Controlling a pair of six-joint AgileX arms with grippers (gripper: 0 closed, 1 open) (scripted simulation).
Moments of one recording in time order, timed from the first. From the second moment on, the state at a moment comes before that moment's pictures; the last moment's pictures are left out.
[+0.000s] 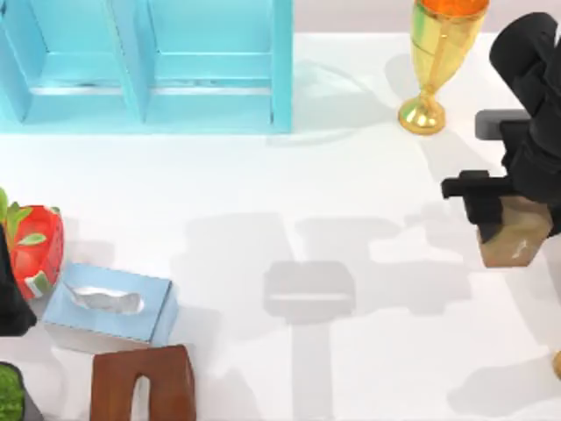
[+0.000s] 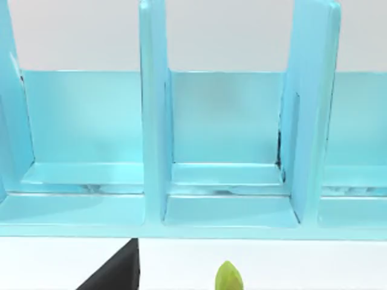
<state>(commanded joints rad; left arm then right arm) 0.00 0.00 0.00 0.00 0.00 0.00 0.29 1.87 1.36 -1.06 0.00 0.28</state>
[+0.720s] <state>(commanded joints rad) 0.00 0.00 0.00 0.00 0.00 0.00 0.29 1.92 1.28 -0.92 0.00 0.30</state>
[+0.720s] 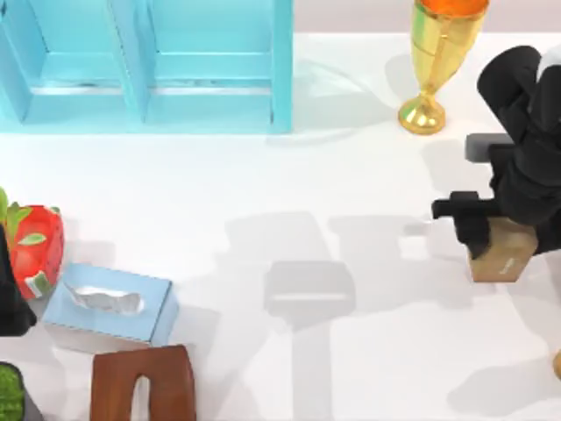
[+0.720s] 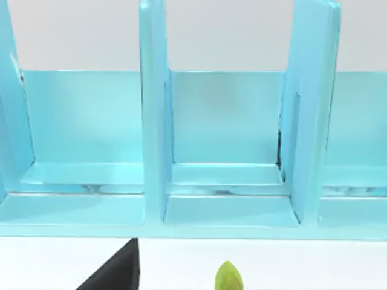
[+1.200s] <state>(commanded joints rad) 0.00 0.00 0.00 0.00 0.00 0.00 0.29 1.94 1.25 -0.88 0.00 0.30</state>
